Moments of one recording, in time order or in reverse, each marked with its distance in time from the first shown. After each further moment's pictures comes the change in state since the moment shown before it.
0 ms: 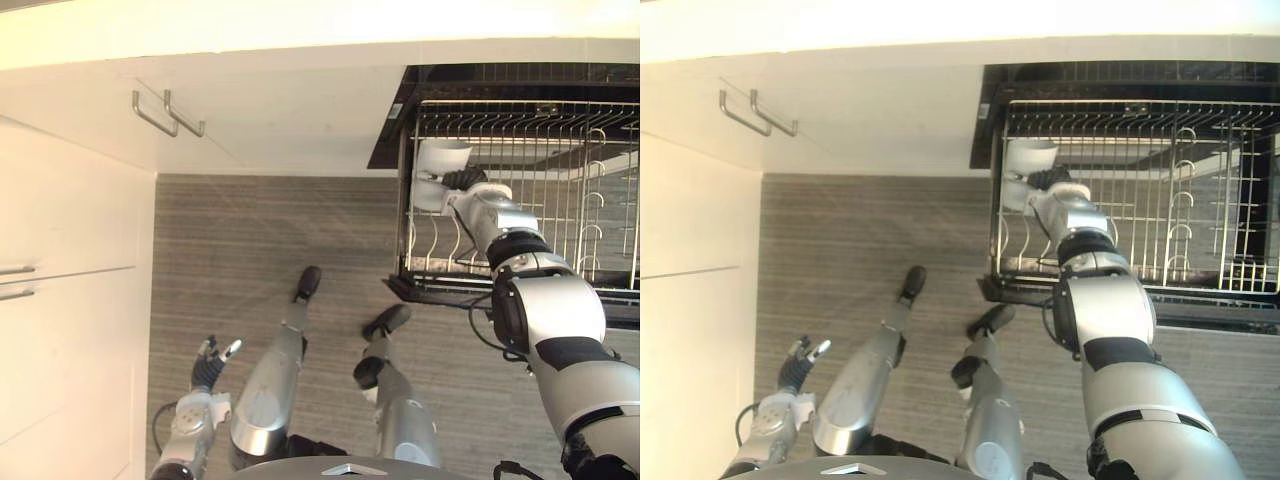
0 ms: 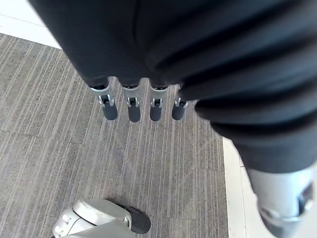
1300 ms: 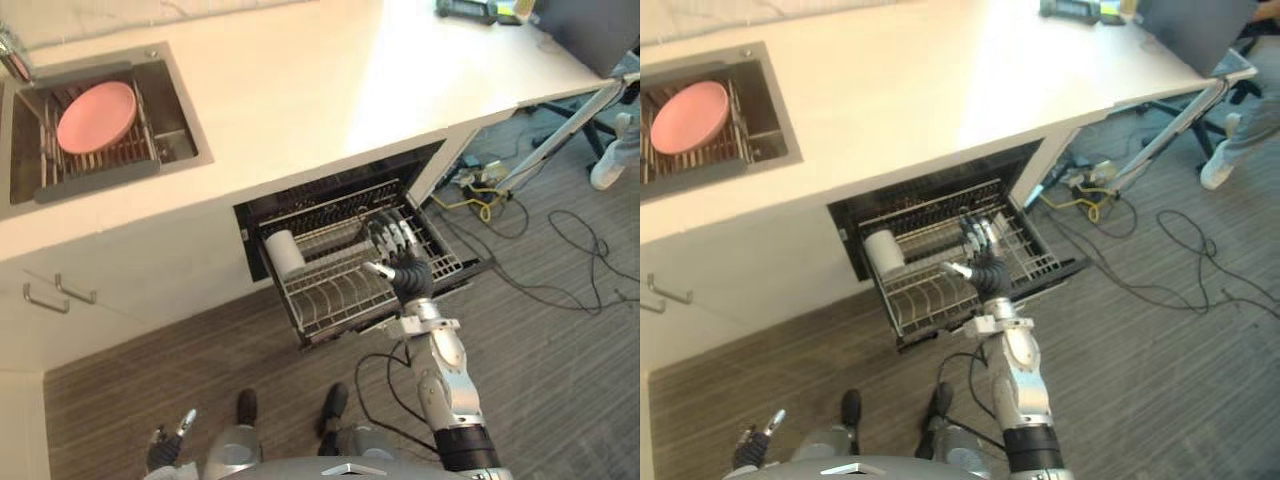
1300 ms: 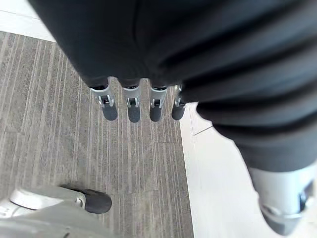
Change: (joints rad) left arm 0.170 -0.023 0.276 0.178 0.042 0.058 0.054; right arm 1.127 0.424 -0.004 -1.266 0.086 -0.374 0.216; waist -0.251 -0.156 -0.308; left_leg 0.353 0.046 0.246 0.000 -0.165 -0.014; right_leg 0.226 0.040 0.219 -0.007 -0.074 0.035
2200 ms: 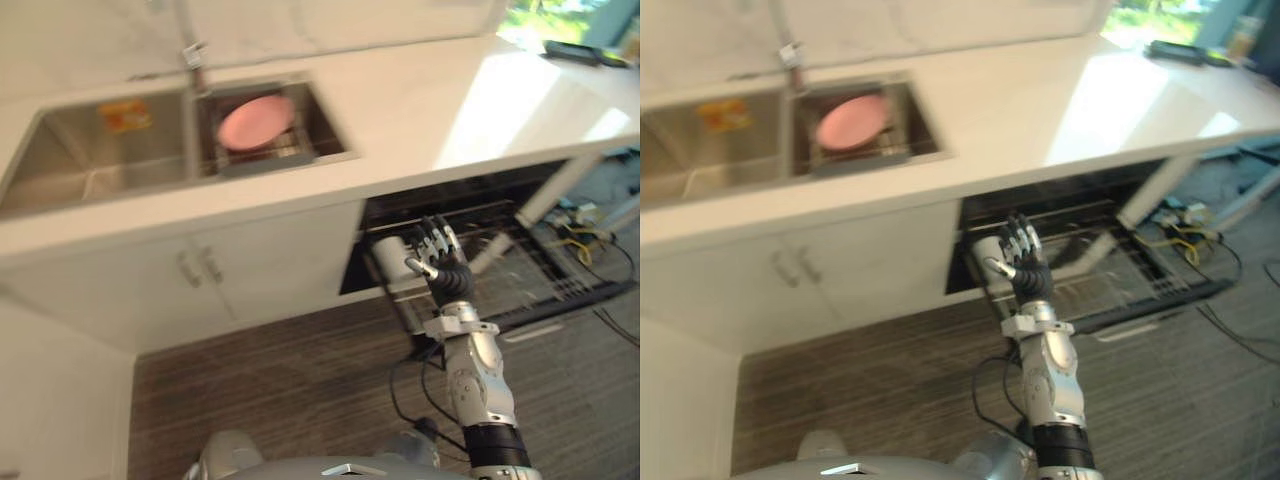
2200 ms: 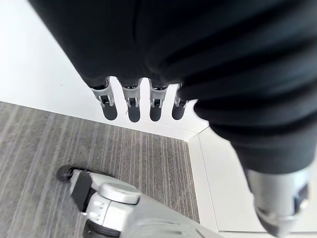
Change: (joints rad) left arm 0.166 -0.045 0.087 -0.093 0.256 -0.036 0.110; right arm 0.006 -0.024 -0.112 0.085 0.126 0.057 -0.008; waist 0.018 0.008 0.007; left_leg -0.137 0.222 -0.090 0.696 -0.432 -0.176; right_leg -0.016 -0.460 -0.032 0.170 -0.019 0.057
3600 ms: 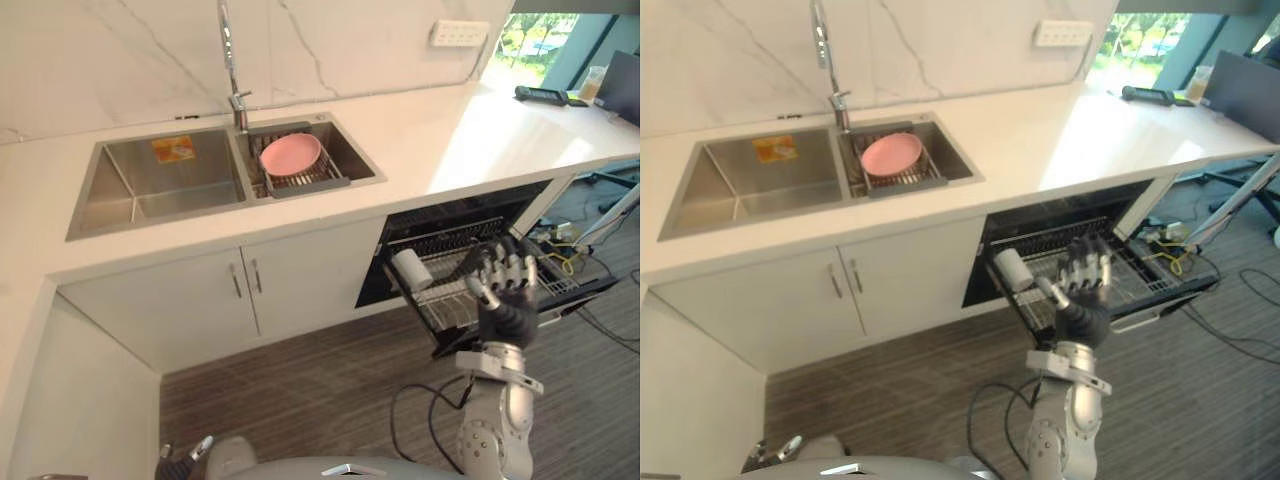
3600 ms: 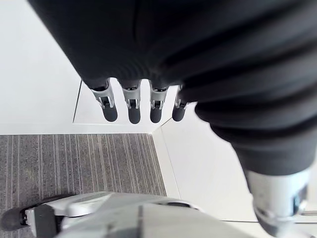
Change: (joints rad) left arm -0.085 0.002 -0.076 0.092 0.075 0.023 -0.068; right arm 0.245 0.095 -0.132 -0.395 0.021 -0.170 -0.138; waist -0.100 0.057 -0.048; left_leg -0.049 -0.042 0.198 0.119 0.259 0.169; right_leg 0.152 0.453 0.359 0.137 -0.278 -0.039
